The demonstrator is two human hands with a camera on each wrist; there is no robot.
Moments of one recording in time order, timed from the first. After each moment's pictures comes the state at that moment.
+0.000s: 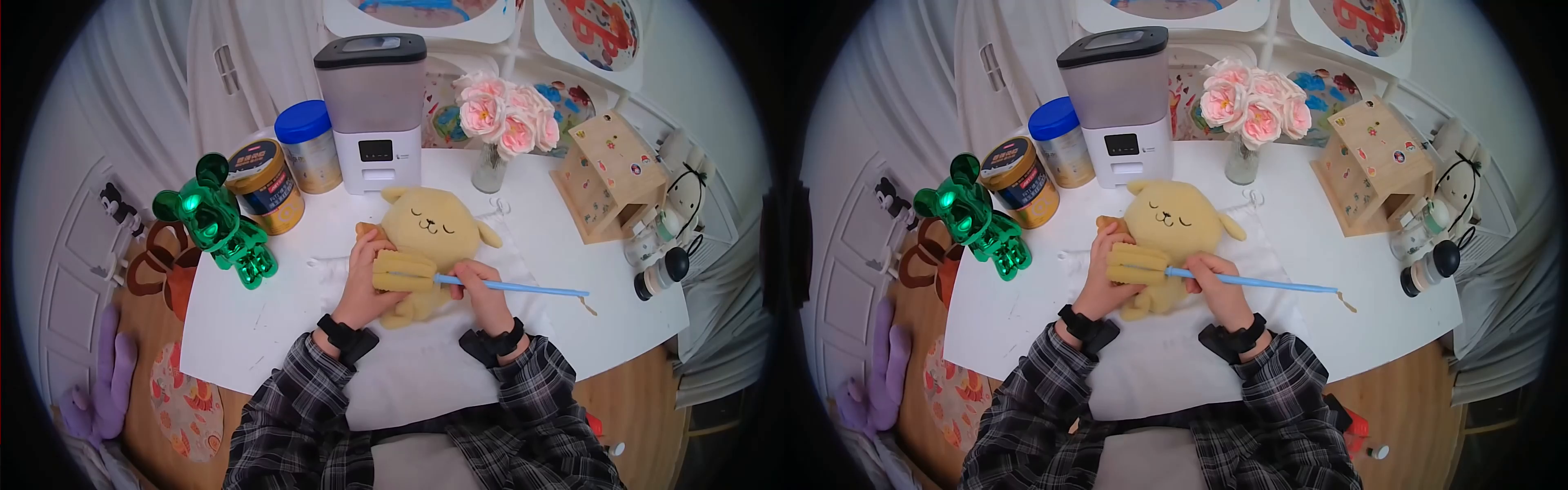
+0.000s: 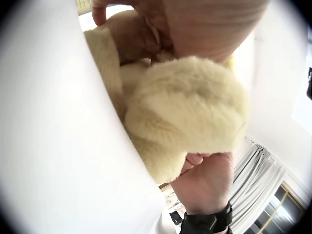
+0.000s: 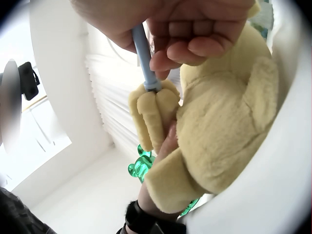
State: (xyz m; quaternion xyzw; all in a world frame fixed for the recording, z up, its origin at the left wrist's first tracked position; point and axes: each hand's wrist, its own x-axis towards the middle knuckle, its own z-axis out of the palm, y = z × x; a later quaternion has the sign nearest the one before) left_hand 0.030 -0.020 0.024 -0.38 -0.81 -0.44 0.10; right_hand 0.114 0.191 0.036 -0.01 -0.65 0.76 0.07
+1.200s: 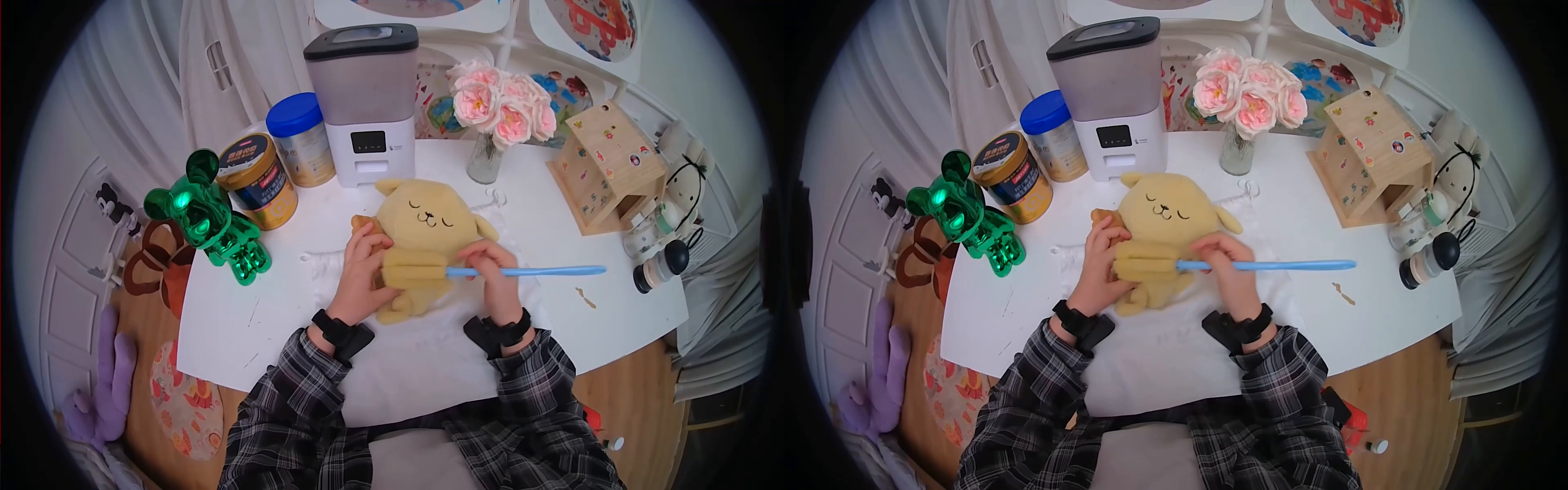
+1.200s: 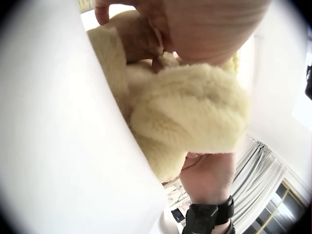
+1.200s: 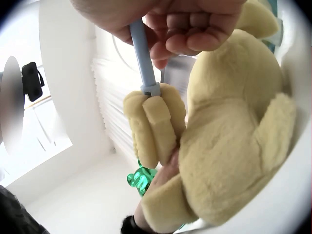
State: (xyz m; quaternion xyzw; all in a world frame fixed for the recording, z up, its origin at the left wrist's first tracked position) left_hand 0.033 -0.017 0.025 -0.40 -0.82 -0.41 0.11; right_hand 0.116 0.202 0.048 -0.02 -0.67 0.72 0.18
